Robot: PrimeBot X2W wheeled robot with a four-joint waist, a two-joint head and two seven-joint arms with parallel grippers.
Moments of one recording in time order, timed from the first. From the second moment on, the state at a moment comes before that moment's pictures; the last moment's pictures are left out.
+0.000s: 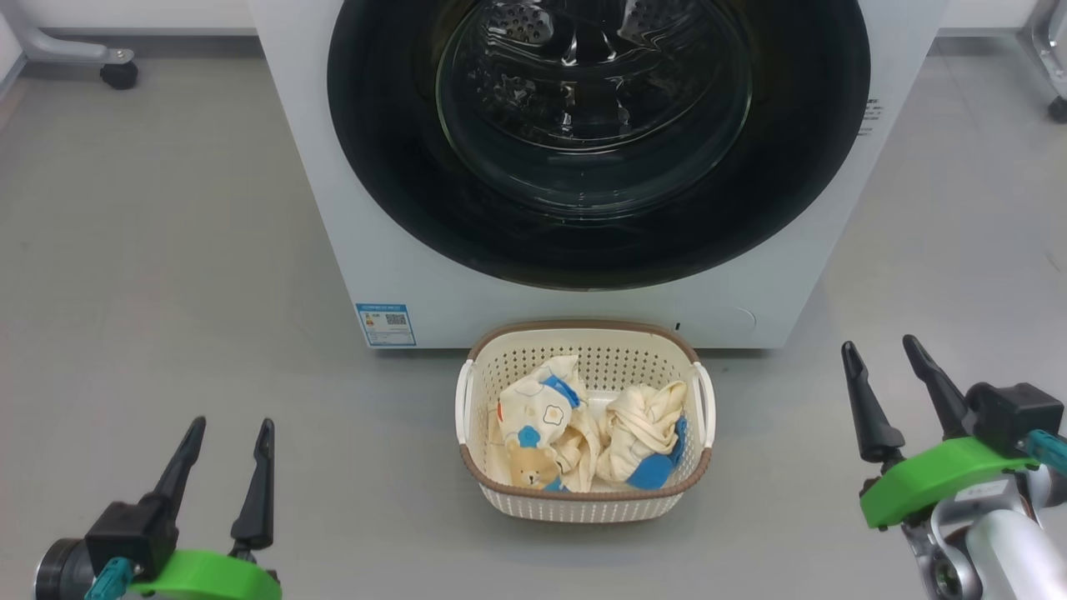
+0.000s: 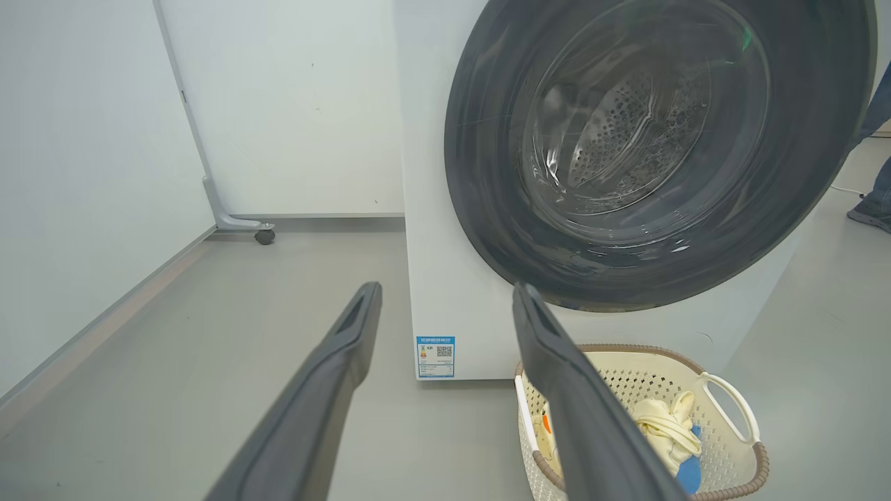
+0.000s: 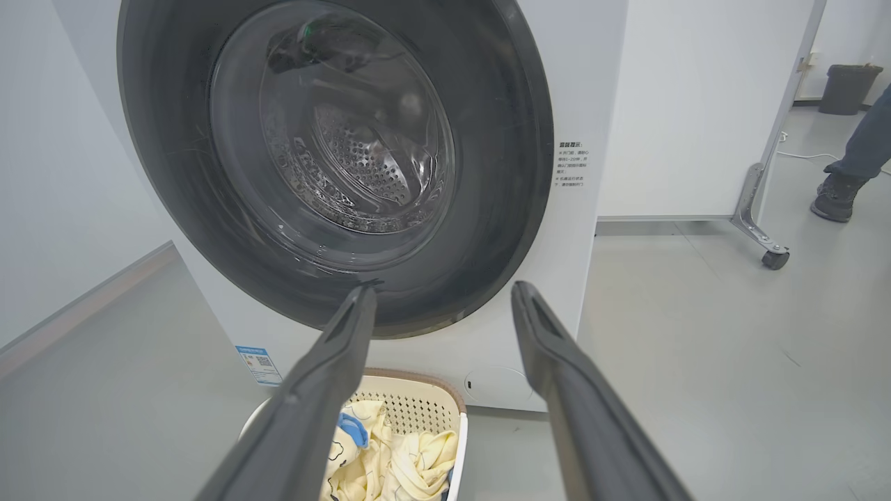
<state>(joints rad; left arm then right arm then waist) -0.06 0.18 -0.05 0.26 -0.18 -0.13 -0.25 -0.11 -0.22 0.14 0.30 0.34 0.13 -0.25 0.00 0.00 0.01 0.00</state>
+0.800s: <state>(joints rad) -0.06 0.18 -0.04 0.29 -0.15 -0.13 -0.25 -0.11 -0.22 0.10 0.29 0.34 0.13 -0.25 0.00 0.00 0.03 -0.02</state>
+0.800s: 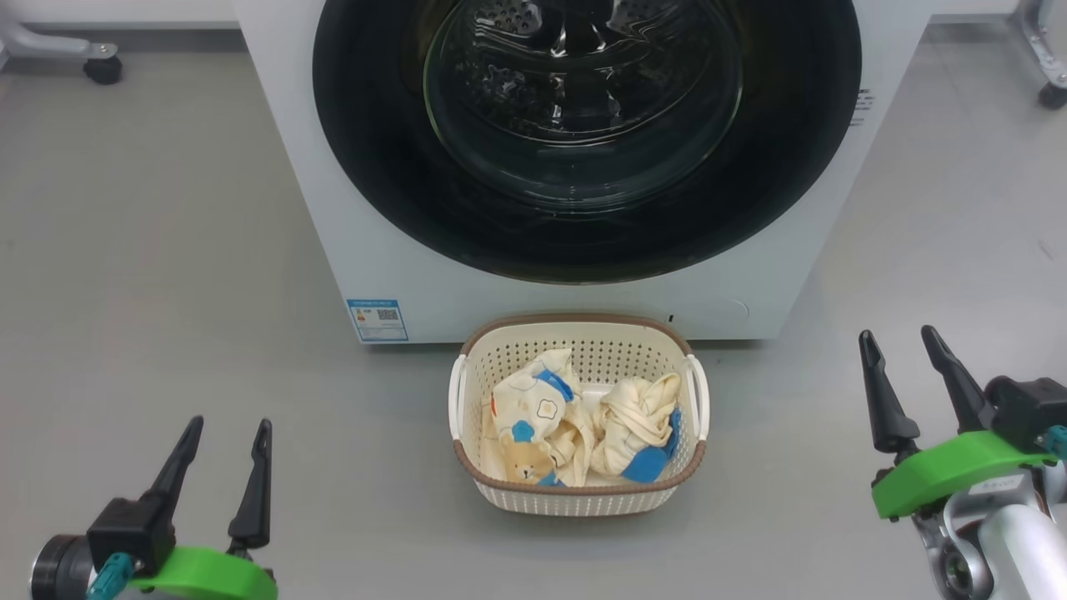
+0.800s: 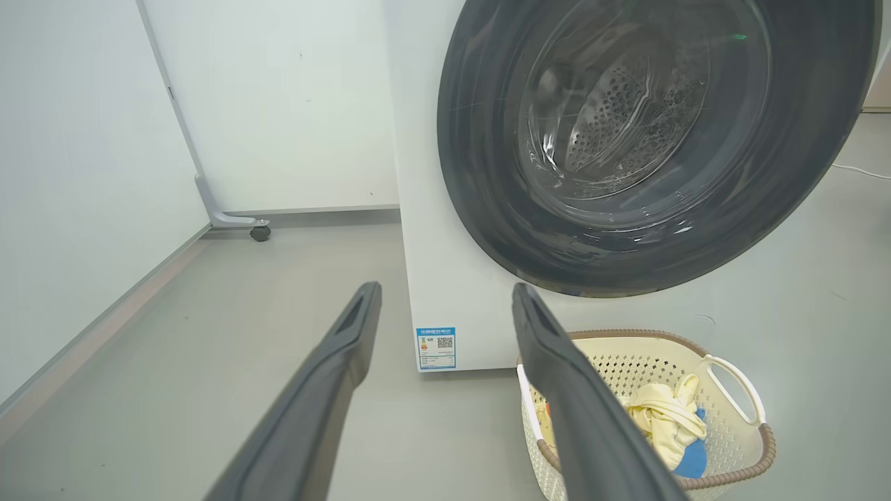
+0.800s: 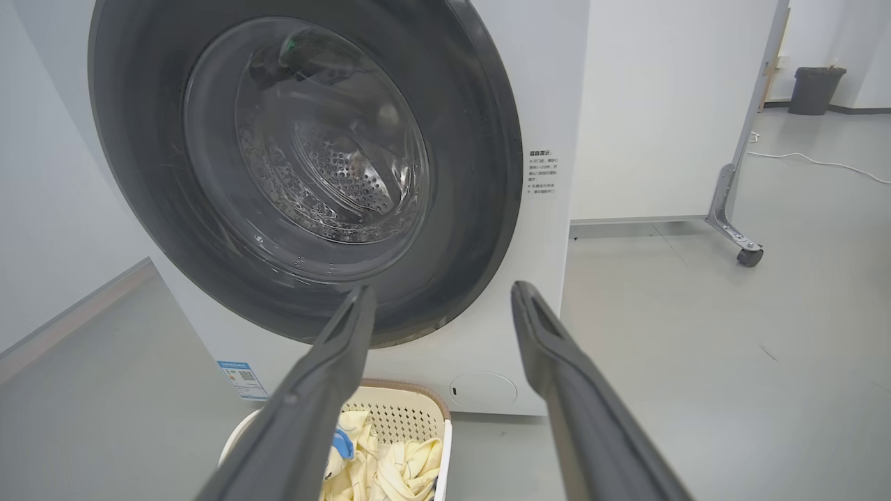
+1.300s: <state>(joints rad) -0.08 0.19 -0.04 0.28 -0.13 -0.13 -0.25 -0.11 -0.21 0.09 0.28 0.34 0.13 -0.25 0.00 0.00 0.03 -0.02</state>
